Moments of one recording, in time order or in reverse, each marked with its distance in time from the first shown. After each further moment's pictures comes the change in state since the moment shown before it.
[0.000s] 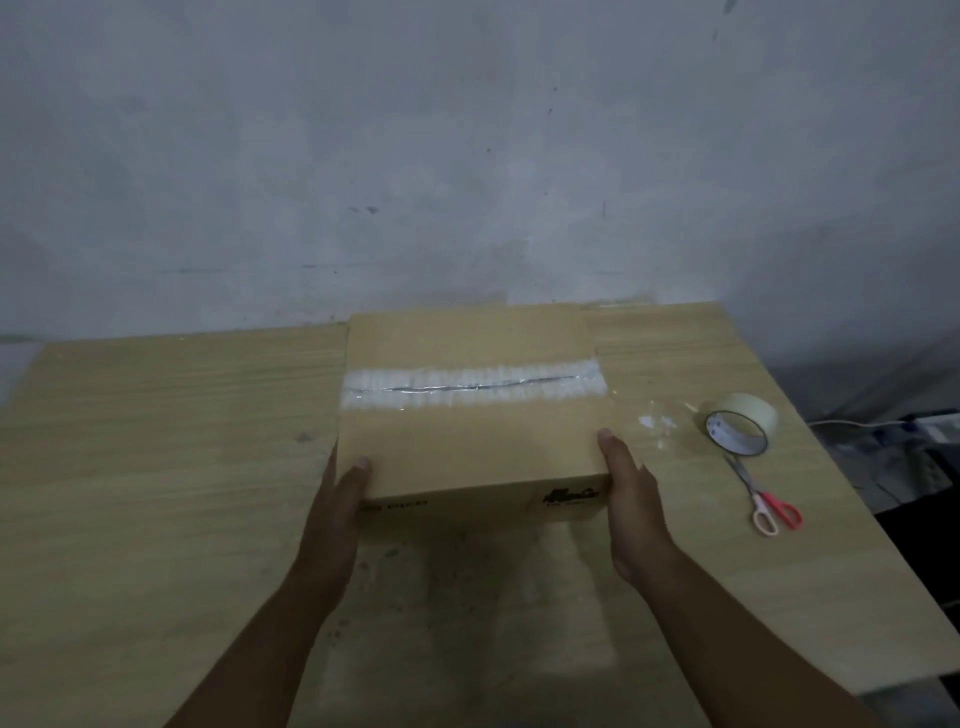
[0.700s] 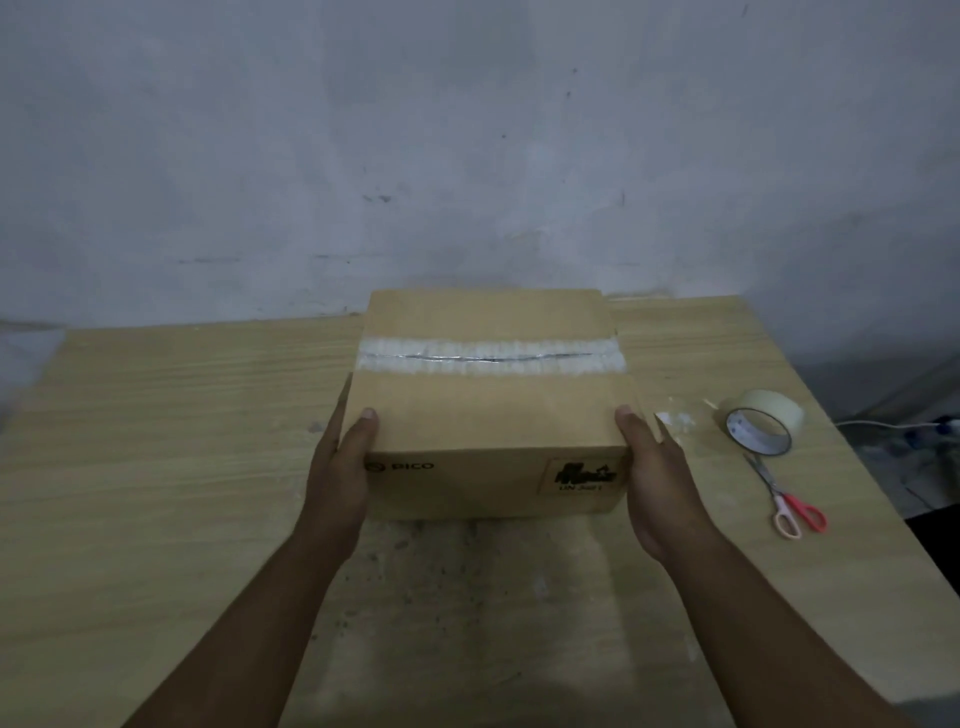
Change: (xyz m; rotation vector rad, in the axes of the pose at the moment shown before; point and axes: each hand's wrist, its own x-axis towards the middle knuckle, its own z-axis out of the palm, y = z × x) left_hand 0.021 0.026 0.010 0.001 0.108 0.035; right_hand 0.009 -0.019 -0.001 0.008 -0.123 -0.067
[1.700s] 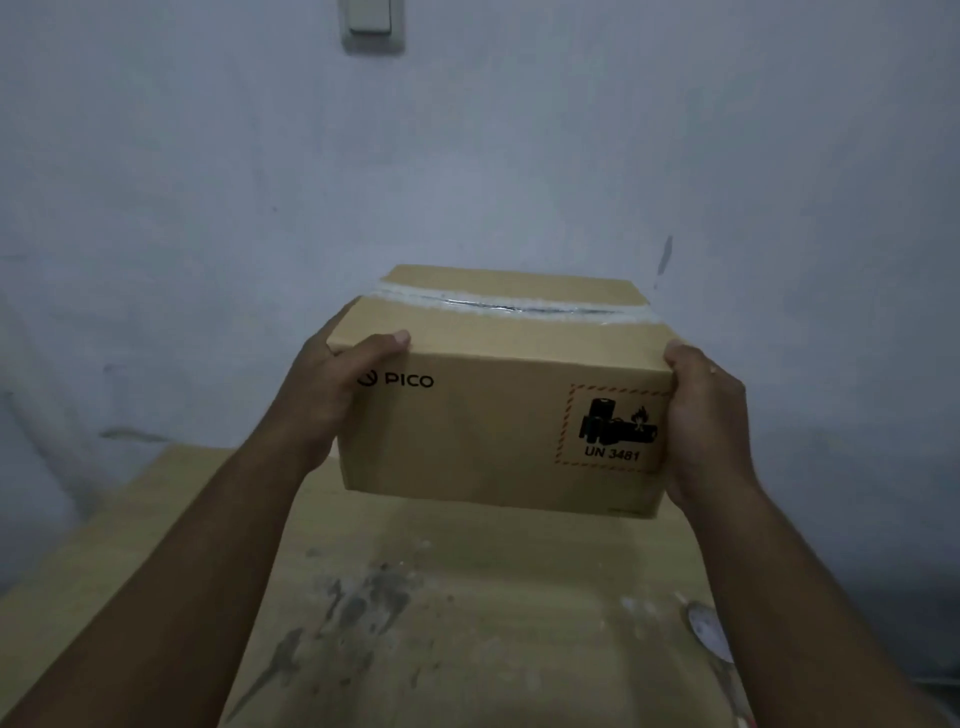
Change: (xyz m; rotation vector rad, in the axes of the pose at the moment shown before) left_hand -0.077 0.252 0.086 0.052 -0.154 0.559; right_hand -0.022 -0.251 -0.044 0.055 -0.091 -0.500
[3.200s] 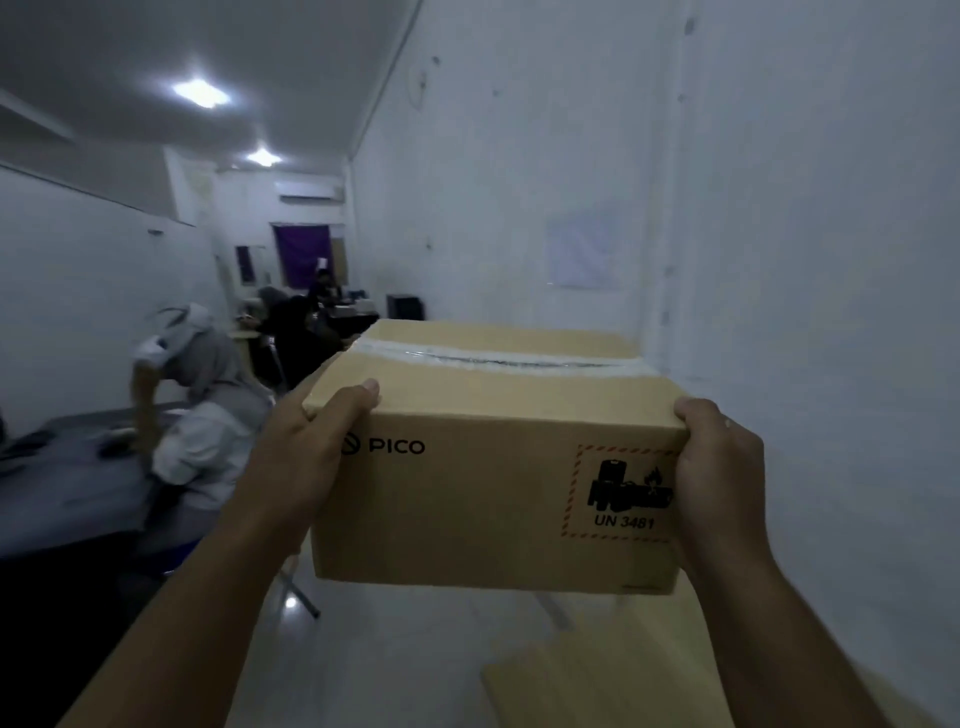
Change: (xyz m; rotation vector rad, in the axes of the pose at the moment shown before) left_hand -0.327 0.217 -0.332 0.586 1.279 0.045; right_hand -0.317 -0.091 0.407 0.366 -0.920 -0.014
